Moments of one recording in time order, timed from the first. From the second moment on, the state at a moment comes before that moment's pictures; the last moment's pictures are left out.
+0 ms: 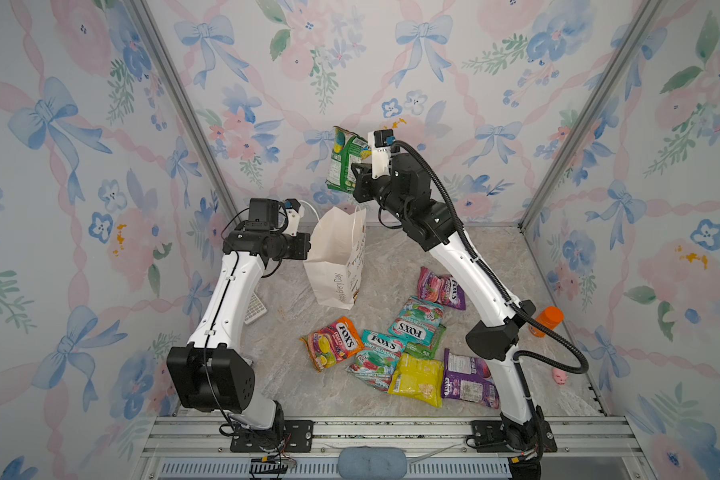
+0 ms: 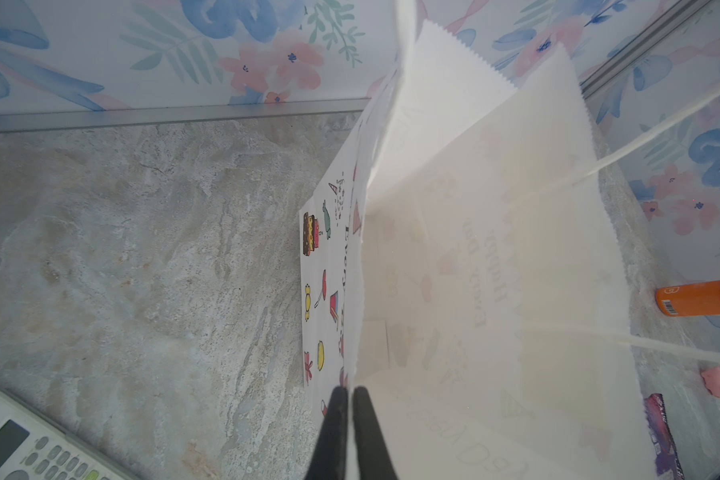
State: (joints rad) left arm -0.05 1.53 1.58 -0.86 0.35 0.00; right arm 0.78 2.23 2.72 -0.50 0.18 0.19
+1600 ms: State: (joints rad) left arm -0.04 1.53 1.58 -0.85 0.31 -0.03; right arm 0.89 2.02 2.24 -0.45 0.37 0.18
